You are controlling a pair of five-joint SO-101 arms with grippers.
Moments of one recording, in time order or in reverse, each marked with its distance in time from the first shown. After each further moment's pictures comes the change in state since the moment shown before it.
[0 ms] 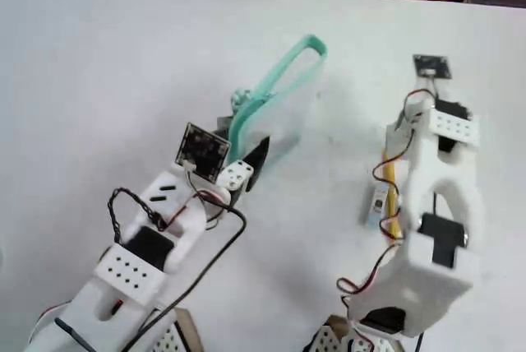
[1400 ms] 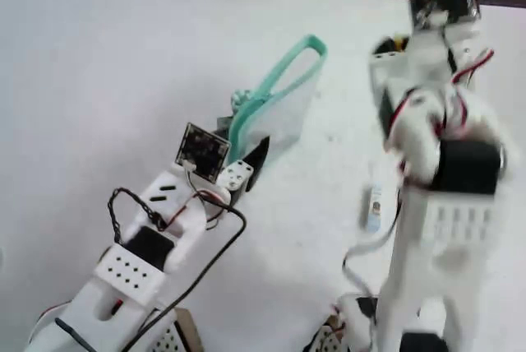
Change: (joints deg) left arm 0.0 0.0 0.0 0.0 0.0; right arm -18.5 -46.5 -20.9 12.2 0.5
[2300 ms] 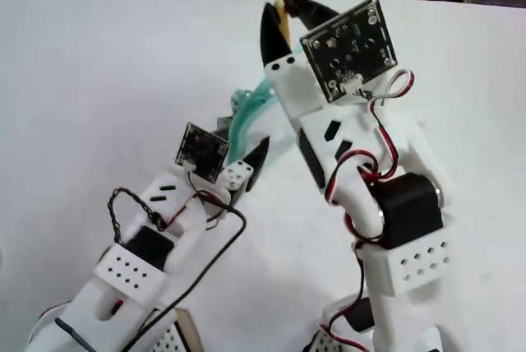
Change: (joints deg) left arm 0.0 0.0 0.0 0.0 0.0; right arm -21.7 -6.6 12.9 -23.0 0.0
